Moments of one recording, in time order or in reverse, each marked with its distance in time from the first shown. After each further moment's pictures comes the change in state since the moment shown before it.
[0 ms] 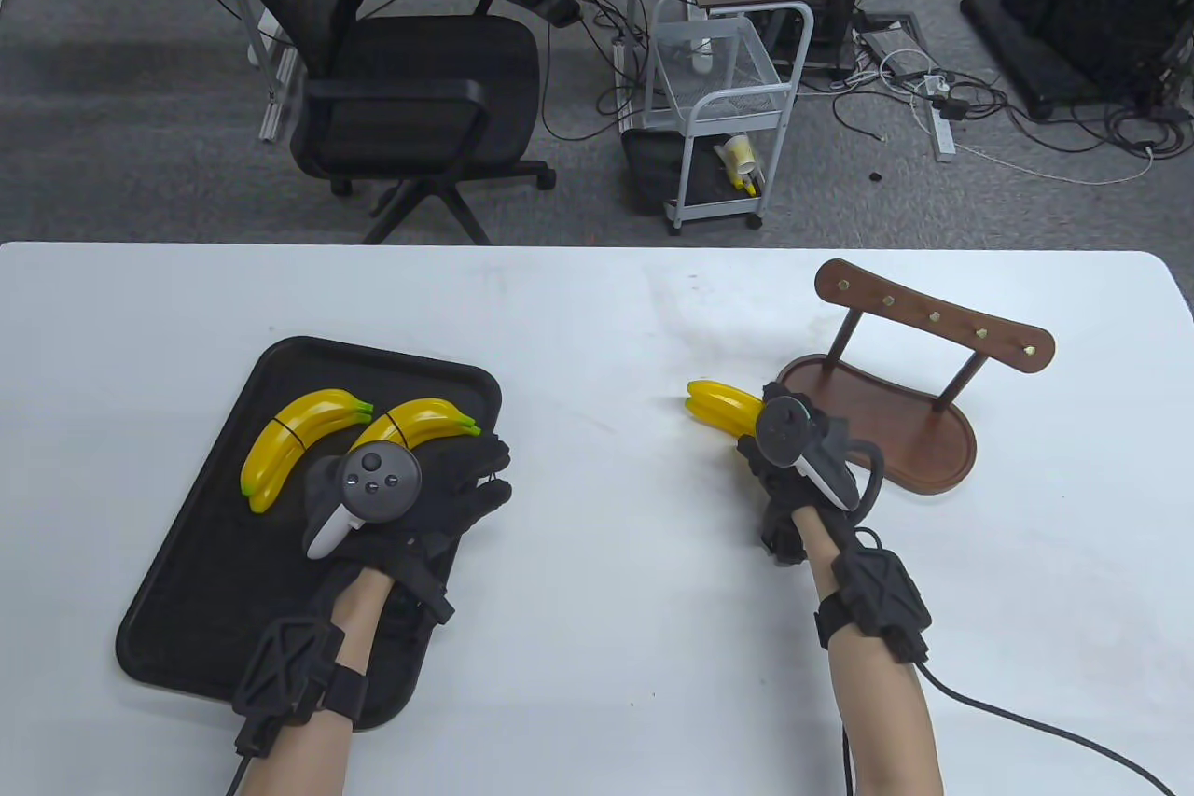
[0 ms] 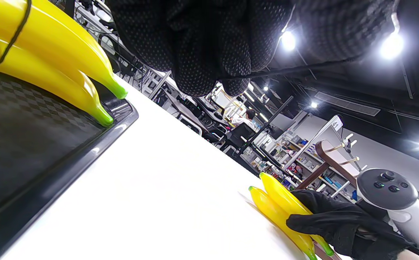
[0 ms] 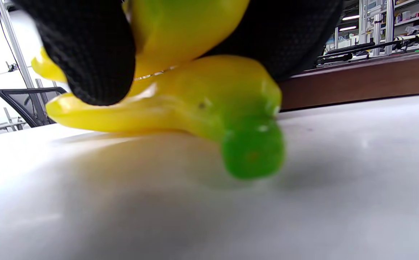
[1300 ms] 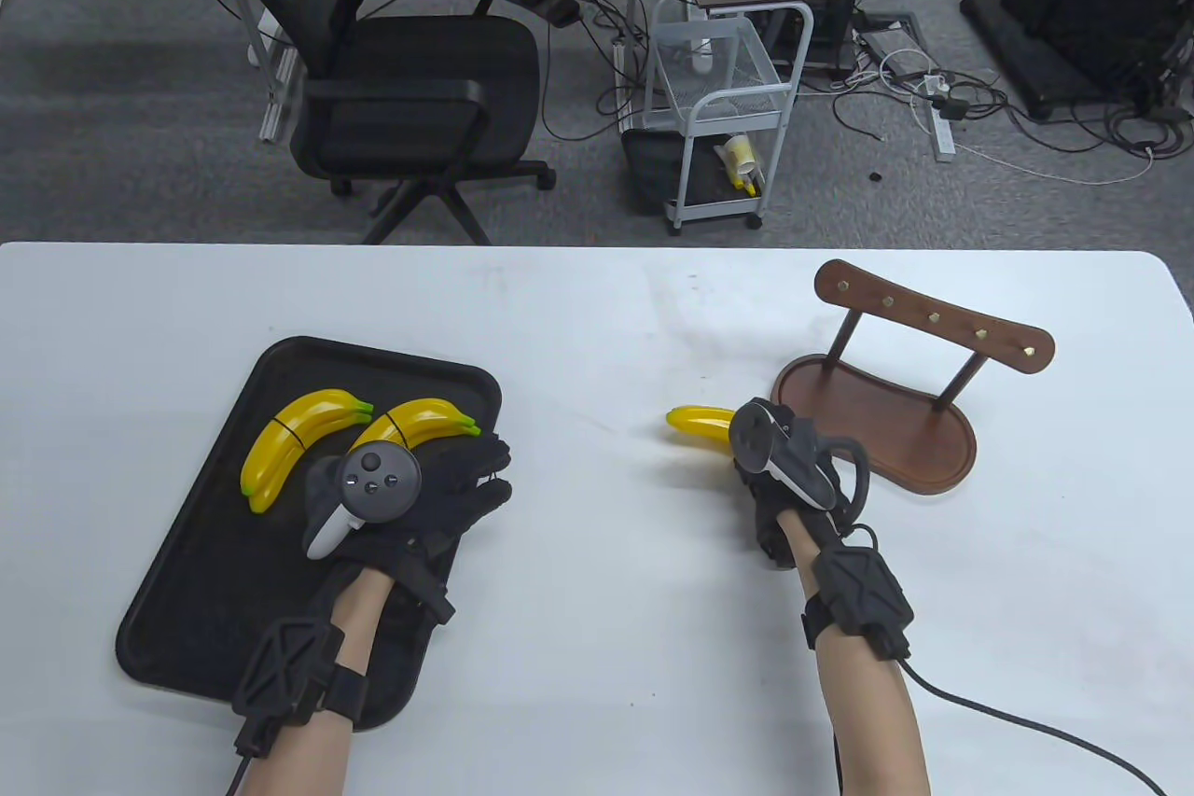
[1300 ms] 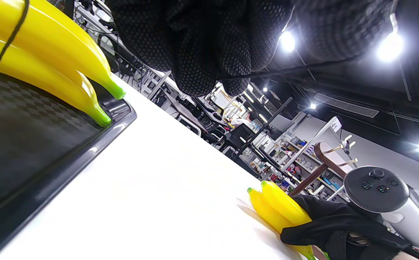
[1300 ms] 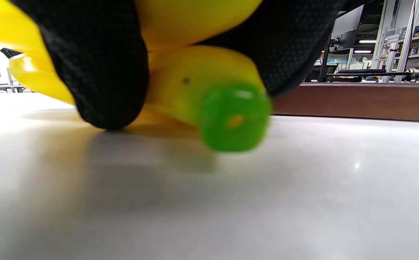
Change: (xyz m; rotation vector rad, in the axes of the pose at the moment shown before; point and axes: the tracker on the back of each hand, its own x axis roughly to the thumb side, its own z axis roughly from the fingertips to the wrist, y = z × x) left_hand 0.000 0.000 0.000 0.003 -0.003 0.007; right_hand 0.019 0.003 0.005 0.006 -0.054 0.148
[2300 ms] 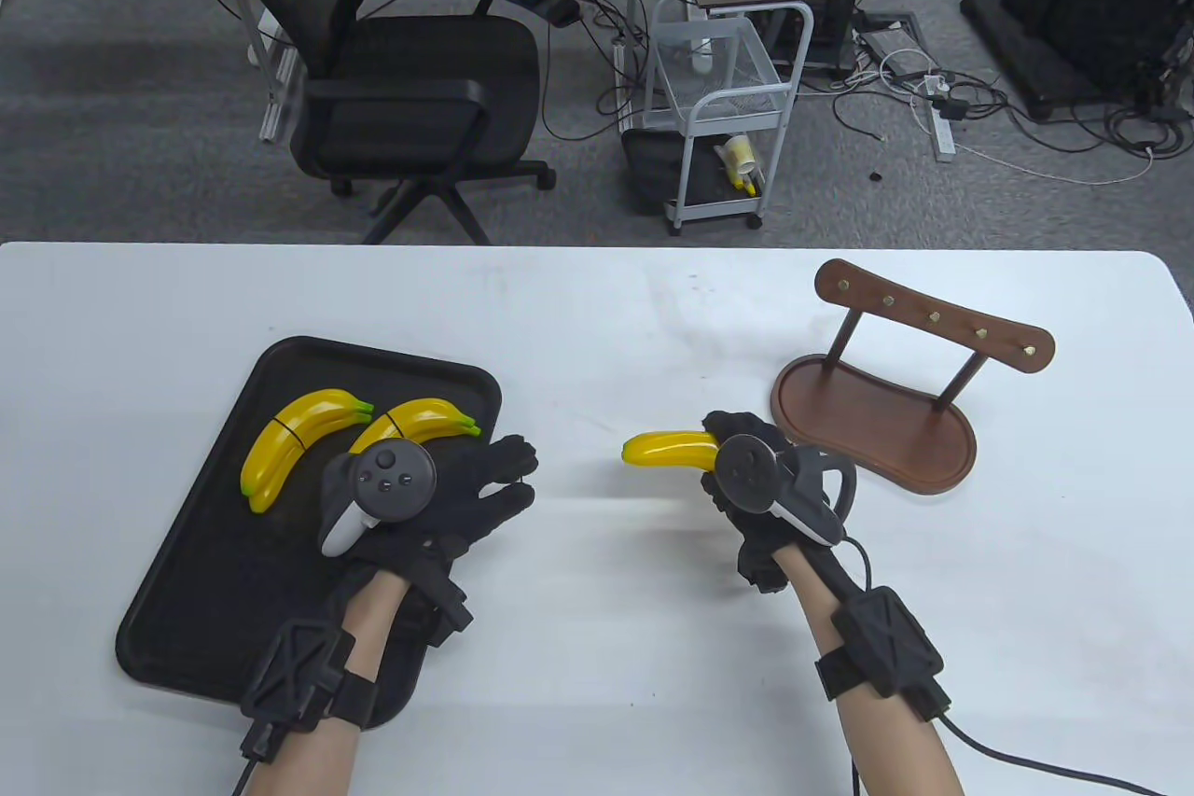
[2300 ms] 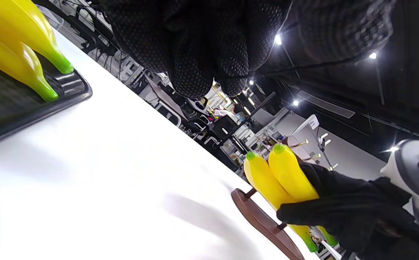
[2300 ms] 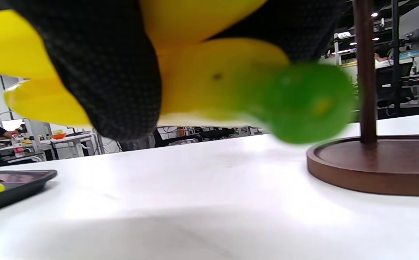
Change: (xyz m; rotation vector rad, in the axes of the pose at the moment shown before) left_hand 0.021 -0.008 -0.005 -0.056 -0.070 0.075; right_hand 0.031 -0.065 0.054 -0.118 -0.216 -0.192
